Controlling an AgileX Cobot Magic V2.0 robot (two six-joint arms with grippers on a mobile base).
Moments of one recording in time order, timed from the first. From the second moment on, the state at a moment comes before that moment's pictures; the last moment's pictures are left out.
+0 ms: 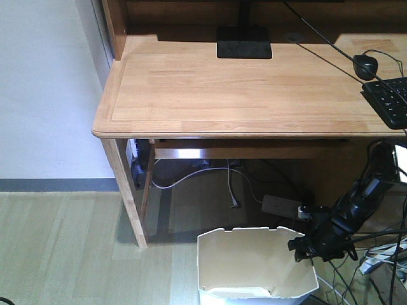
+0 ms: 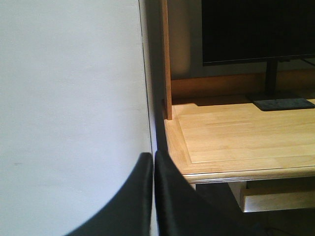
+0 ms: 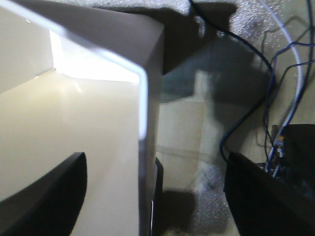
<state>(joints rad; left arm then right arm) 0.00 -0.01 0.03 0.03 0.08 0.00 -0.12 2.91 -1.31 0.59 0.15 -0.74</state>
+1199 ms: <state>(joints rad) 0.00 -0.01 0.03 0.03 0.08 0.00 -0.12 2.82 -1.27 0.77 0.20 -1.00</state>
